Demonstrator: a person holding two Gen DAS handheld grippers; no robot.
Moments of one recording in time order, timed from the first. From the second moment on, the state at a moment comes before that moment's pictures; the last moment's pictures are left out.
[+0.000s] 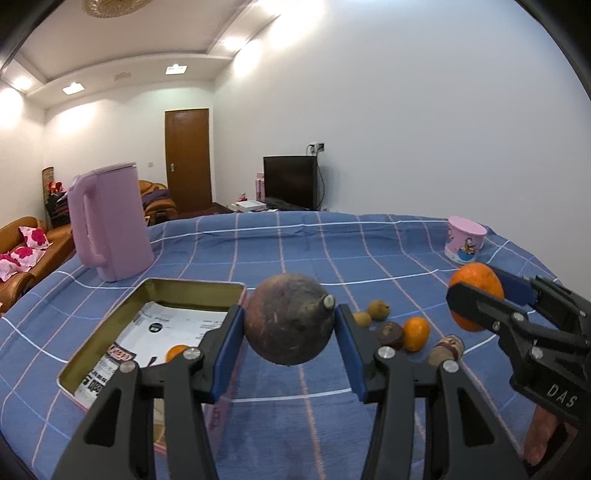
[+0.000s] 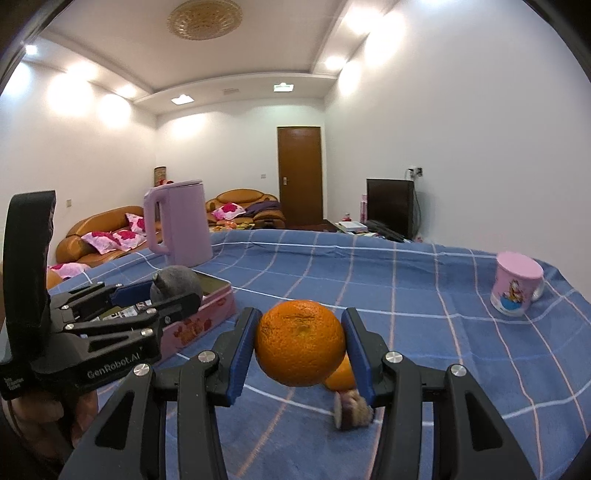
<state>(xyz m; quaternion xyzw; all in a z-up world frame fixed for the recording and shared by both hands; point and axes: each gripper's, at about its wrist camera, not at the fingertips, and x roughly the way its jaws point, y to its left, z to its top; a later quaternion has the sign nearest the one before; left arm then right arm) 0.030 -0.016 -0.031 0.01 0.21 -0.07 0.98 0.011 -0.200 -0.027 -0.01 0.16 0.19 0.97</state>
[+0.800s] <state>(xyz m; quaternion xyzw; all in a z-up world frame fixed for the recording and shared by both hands) 0.054 0.087 -0.036 -0.02 0.25 0.05 0.97 0.071 -0.087 -0.007 -0.06 0.19 0.29 0.94</state>
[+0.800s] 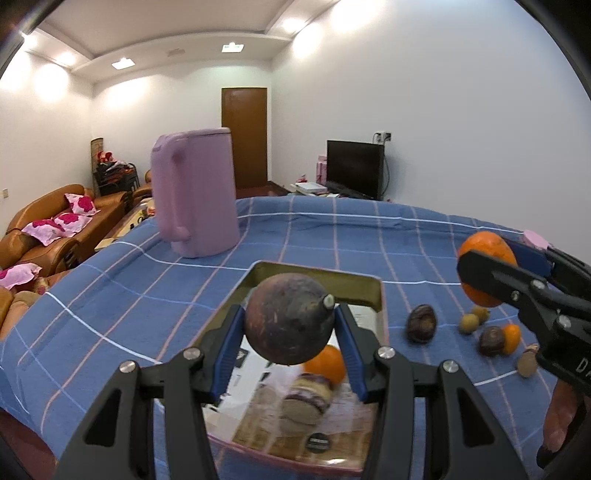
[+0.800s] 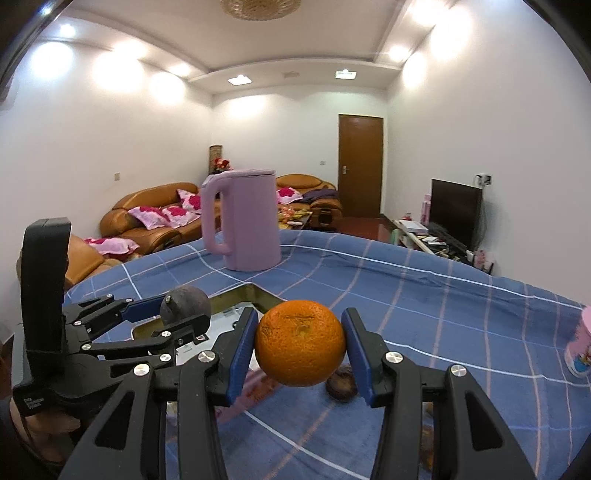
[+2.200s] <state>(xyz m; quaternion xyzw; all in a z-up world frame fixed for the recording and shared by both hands) 0.081 0.119 -0.063 0.00 0.31 0.07 0.95 0.136 -0.012 -0.063 -0.08 0.29 0.31 0.90</state>
